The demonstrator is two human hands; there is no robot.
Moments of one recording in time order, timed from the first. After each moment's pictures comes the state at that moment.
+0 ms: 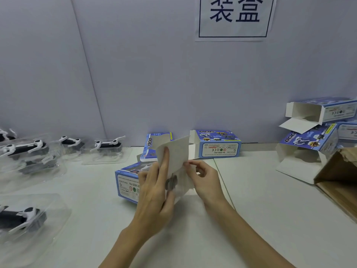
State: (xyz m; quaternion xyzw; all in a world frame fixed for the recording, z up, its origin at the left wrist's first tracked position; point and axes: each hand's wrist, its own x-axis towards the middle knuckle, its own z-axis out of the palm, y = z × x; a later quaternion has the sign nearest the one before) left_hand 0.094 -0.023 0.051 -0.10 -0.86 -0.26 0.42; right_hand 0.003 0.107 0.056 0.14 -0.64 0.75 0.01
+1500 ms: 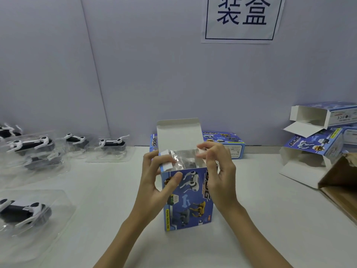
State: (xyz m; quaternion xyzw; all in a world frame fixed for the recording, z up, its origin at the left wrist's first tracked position) left_hand 0.093 -0.033 0.069 -0.11 -0.76 -0.51 0.38; right_hand 0.010 0.128 0.083 0.34 -0.65 0.60 0.32
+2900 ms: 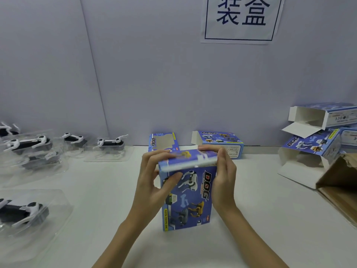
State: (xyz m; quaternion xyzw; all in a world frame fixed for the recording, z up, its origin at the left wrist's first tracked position) left_hand 0.093 -0.031 0.073 -0.16 -0.71 -0.54 0.42; right_hand 0.015 0.124 0.081 0.26 -0.56 0.76 0.21
